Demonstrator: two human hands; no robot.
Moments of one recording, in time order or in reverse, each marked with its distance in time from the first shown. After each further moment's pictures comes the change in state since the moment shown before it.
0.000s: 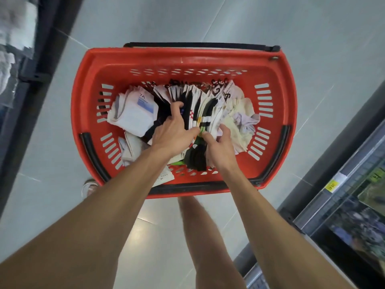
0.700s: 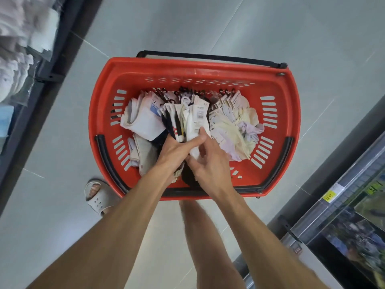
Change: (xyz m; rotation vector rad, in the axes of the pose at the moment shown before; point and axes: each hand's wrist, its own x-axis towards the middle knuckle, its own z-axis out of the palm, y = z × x) left_hand -0.026 -0.027 0.009 -1.002 -0.109 -0.149; right_hand -0.055 -0.021 0.017 -0.423 -0.018 -0.480
